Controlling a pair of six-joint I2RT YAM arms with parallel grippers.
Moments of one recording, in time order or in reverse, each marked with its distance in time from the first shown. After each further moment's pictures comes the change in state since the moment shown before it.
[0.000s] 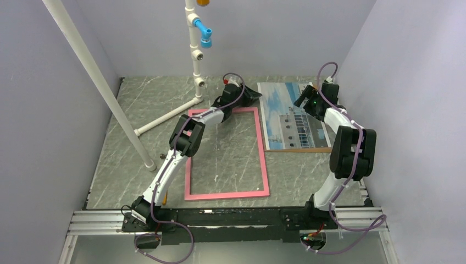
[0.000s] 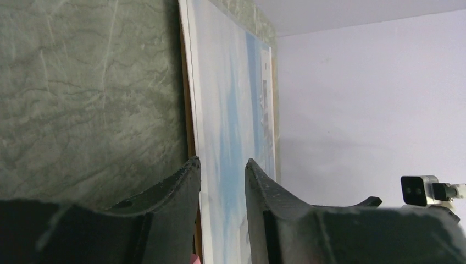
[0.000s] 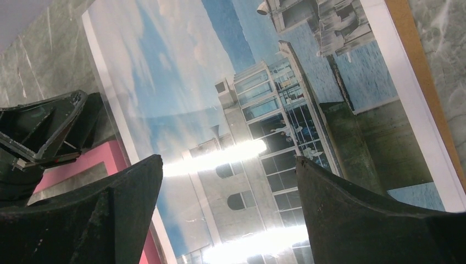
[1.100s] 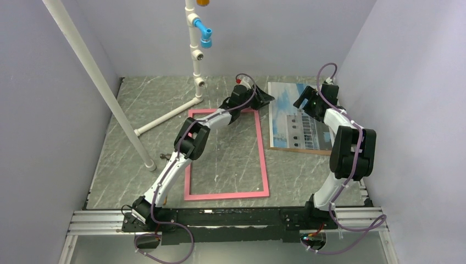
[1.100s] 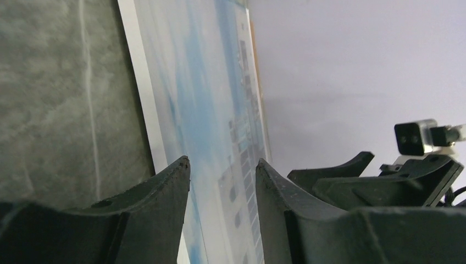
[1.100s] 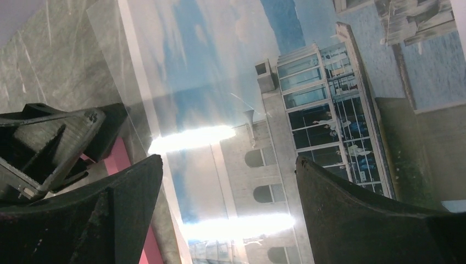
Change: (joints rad) left arm -0.067 0.006 0.063 -0.005 0.068 0.040; right arm 0.000 0.000 -0.011 0.007 -0.019 0.001
